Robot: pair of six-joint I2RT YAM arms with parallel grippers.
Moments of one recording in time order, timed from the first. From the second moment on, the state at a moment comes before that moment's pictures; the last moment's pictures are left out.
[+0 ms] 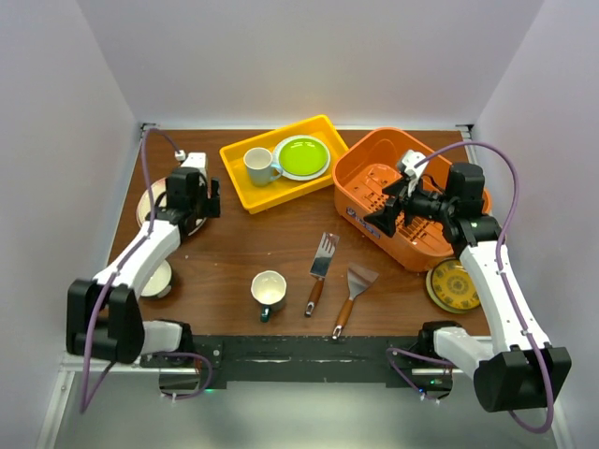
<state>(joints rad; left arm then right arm) -0.15 1.26 0.83 -0.22 -0.24 -0.08 0.06 1.05 0.97 -0.40 -0.86 -0.33</state>
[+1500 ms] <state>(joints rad) -0.30 1.59 1.05 -0.38 -0.49 0.02 0.06 1.05 0.97 -0.40 -0.88 -0.32</state>
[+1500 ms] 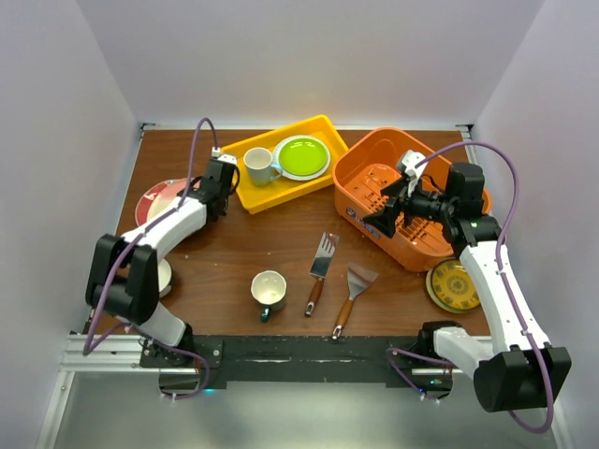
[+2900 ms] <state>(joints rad) -0.36 1.20 0.87 -0.33 -0.42 0.07 0.10 1.19 0.98 -0.39 -0.95 -0.27</state>
